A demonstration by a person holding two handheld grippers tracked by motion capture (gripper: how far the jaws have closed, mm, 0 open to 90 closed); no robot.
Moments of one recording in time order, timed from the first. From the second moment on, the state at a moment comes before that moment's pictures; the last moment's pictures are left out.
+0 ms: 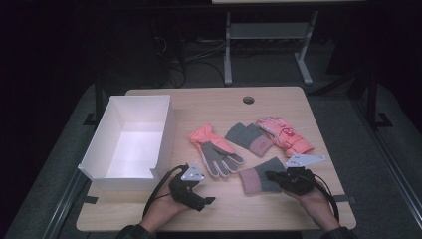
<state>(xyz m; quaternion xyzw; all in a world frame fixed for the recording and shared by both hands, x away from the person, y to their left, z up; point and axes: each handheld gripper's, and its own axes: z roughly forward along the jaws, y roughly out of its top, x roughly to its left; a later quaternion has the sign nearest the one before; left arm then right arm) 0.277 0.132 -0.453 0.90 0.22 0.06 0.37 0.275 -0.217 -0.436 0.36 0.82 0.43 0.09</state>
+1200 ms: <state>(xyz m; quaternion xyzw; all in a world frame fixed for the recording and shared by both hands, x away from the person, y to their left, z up) 0.273 0.124 -0.452 0.90 0.21 0.06 0.38 0.324 -0.148 -0.461 0.36 0.85 0.38 0.06</state>
